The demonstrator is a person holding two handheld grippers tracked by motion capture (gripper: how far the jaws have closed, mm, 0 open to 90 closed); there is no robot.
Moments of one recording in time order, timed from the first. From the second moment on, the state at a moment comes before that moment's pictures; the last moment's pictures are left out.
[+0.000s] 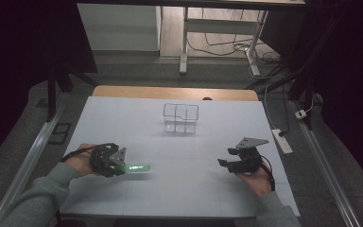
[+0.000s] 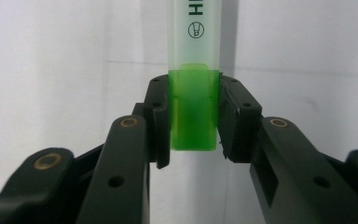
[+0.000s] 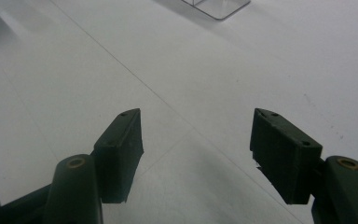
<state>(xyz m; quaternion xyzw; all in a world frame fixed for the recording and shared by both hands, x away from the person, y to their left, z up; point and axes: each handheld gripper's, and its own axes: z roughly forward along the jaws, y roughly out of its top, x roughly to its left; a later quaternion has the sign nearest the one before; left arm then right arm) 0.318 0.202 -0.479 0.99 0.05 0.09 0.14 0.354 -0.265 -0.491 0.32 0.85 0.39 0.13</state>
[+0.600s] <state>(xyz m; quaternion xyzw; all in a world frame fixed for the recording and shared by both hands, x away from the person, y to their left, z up) 0.325 0.170 -0.467 0.97 0.13 0.12 0.18 0.350 -0.257 -0.484 0.30 0.85 0.41 0.14</state>
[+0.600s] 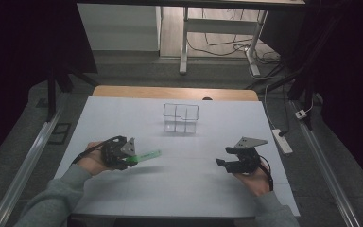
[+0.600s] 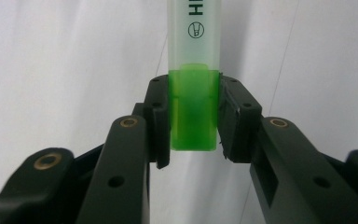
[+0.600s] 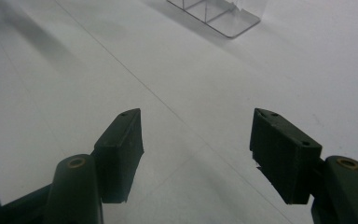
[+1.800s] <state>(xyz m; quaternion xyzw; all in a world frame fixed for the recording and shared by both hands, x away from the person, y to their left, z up) 0.349 0.067 -0.475 0.99 0.06 0.07 0.14 0.351 -0.165 -0.476 0.18 0.90 0.38 0.10</state>
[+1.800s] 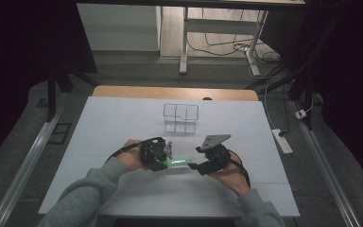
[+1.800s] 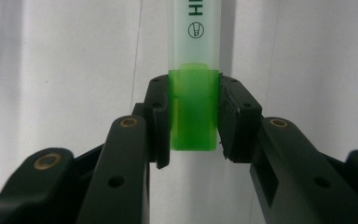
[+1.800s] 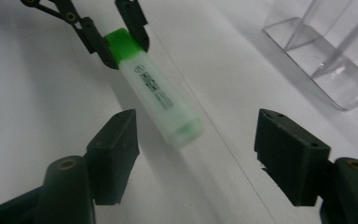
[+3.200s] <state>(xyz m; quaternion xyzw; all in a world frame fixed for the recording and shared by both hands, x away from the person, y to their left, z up) 0.349 0.071 -0.464 0.96 0.10 0.05 0.25 0.344 -0.140 -0.492 0.06 0.95 0.31 0.06</state>
